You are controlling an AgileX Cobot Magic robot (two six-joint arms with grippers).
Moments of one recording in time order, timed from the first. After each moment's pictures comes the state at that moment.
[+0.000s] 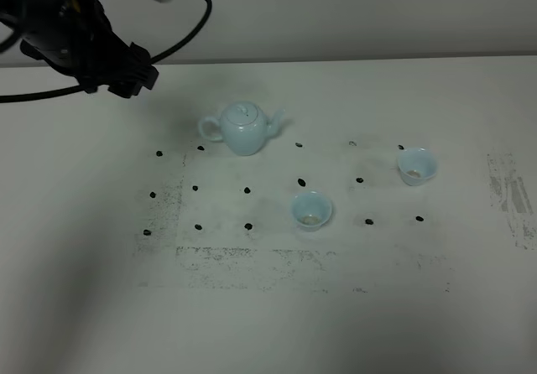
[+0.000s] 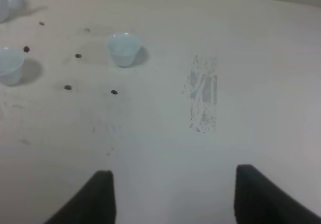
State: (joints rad) left arm -0.32 1.80 -1.58 0.25 0.84 0.04; right arm -0.01 -0.01 -0.49 0.14 1.08 -0.19
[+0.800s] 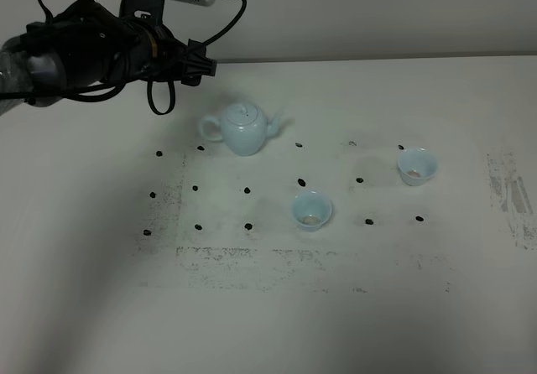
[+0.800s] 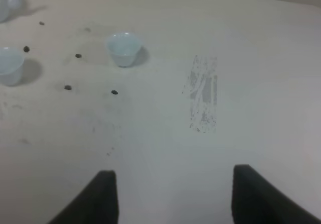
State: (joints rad) left arm -0.34 2.08 -1.58 0.52 0.30 -0.46; right arm -0.01 -0.01 -0.49 0.14 1.08 -0.19
